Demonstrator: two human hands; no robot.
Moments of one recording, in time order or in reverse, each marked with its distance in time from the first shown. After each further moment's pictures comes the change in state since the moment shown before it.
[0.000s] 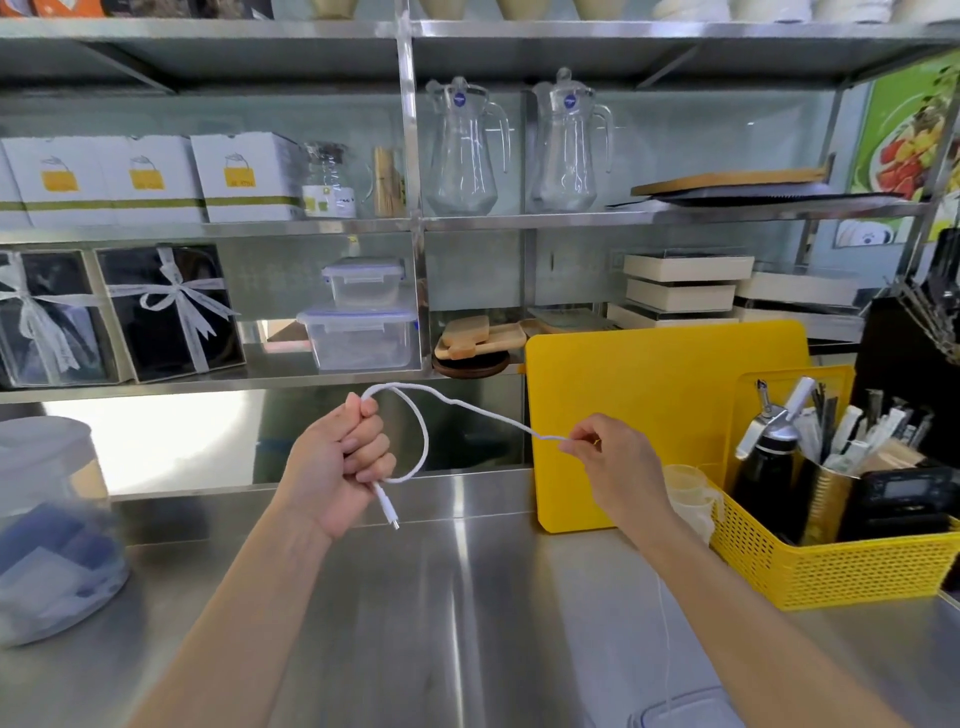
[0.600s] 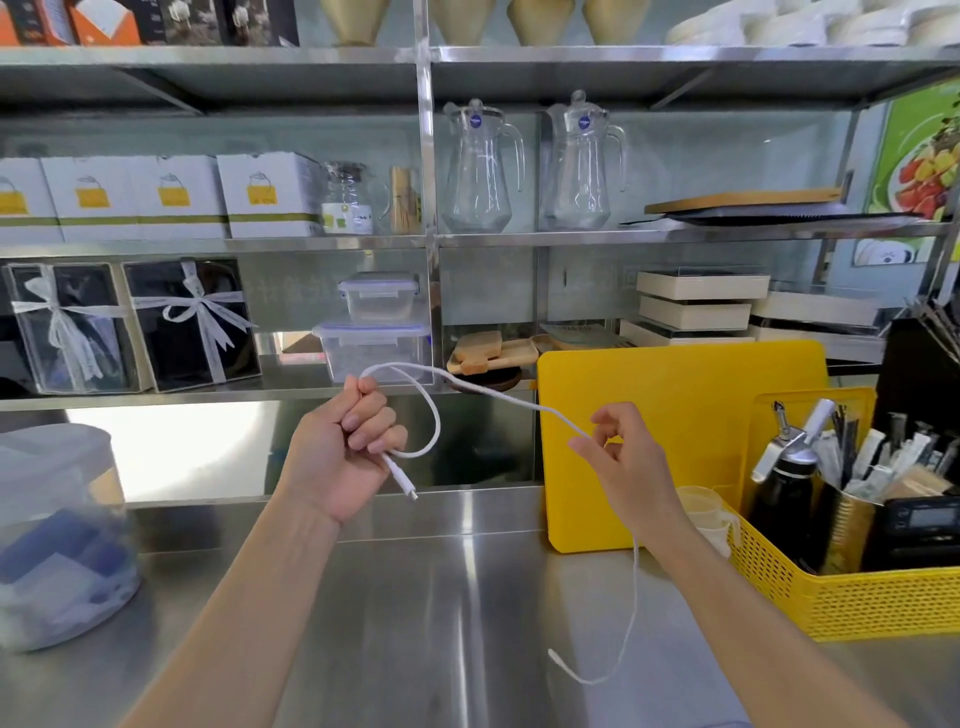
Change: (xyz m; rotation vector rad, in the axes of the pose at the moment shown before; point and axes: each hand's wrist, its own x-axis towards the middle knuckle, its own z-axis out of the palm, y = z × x) left_hand 0.002 0.020 0.019 -0.238 -0.068 0.034; right_hand 0.012 0.000 -0.006 0.407 0.010 -0.010
